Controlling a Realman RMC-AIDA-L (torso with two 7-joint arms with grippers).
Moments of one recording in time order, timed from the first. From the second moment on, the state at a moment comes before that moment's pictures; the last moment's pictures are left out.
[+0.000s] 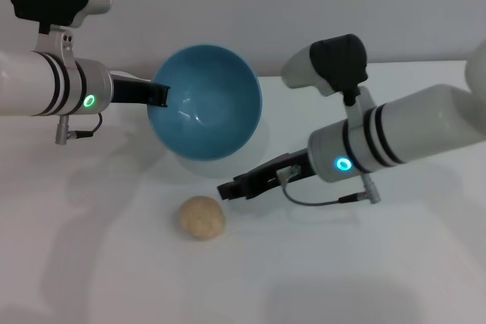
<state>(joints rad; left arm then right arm) -0.62 -2.06 1.43 0.98 2.42 0.77 -2.69 0.79 2.08 -1.72 -0.68 -1.82 -0.88 2.42</state>
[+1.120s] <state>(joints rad) -0.62 -2.06 1.46 1.01 2.42 0.77 -2.69 0.80 2.09 -1.93 -0.57 -1.53 -0.72 2.18</state>
